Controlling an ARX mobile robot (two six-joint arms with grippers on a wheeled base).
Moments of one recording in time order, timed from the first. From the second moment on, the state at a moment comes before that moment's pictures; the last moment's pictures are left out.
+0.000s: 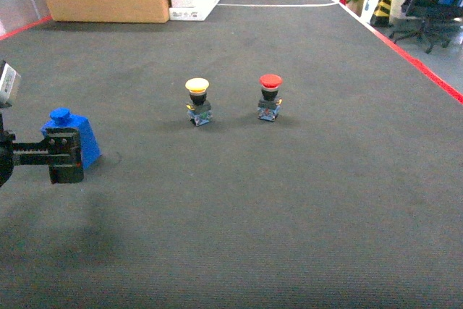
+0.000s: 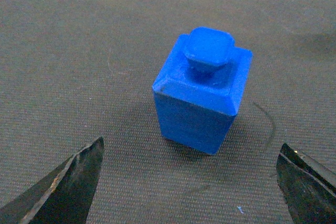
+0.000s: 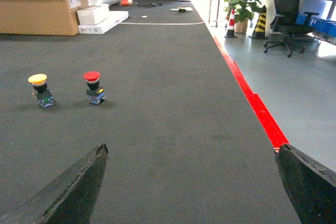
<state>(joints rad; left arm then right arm) 0.00 1.92 0.67 0.80 -0.08 0.01 0.00 0.01 0.01 0.00 0.00 0.00</state>
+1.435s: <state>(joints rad) -0.31 0.77 0.28 0.24 -0.38 -0.07 0.00 0.01 0.01 0.00 0.00 0.00</state>
